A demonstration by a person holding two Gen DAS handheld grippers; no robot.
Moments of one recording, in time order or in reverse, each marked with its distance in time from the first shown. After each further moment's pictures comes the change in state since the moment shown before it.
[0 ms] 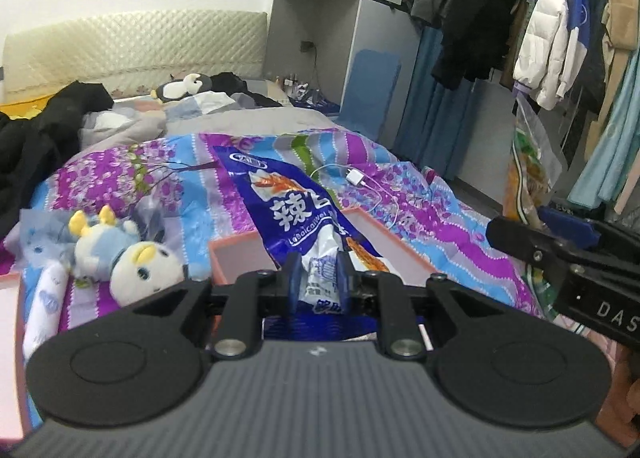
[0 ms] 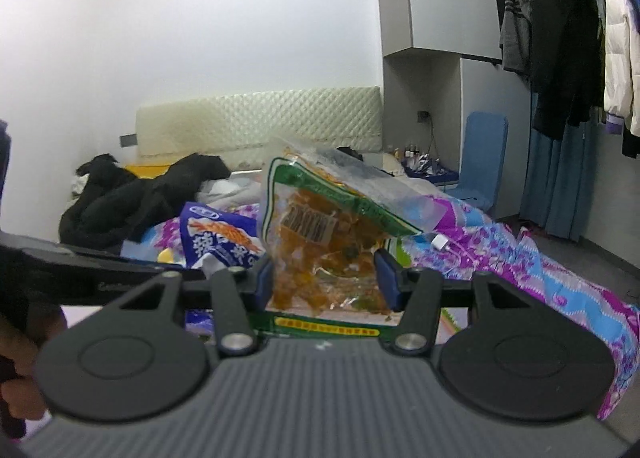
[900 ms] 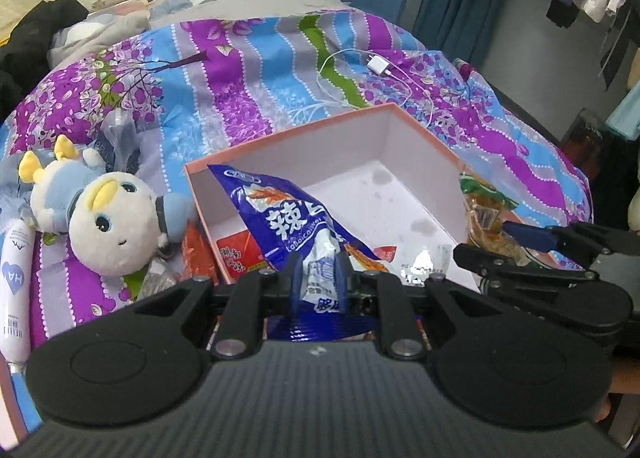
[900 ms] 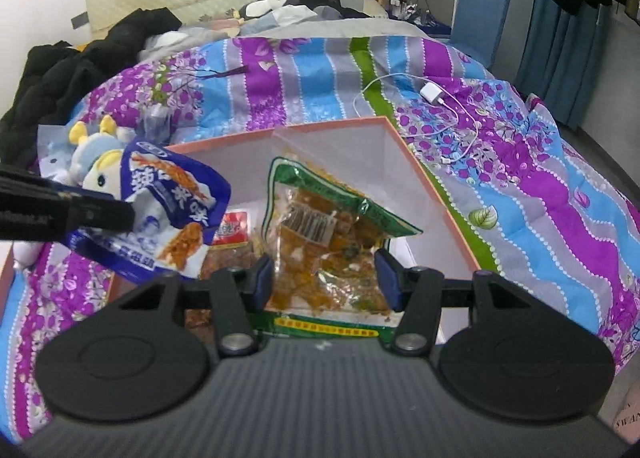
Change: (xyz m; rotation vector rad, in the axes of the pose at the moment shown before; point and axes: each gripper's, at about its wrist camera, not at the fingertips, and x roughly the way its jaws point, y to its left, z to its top) left arm 0.171 0.027 -0.009 0.018 0.356 0.038; right arm 0.166 -0.051 -0.068 0.011 0.486 -0.054
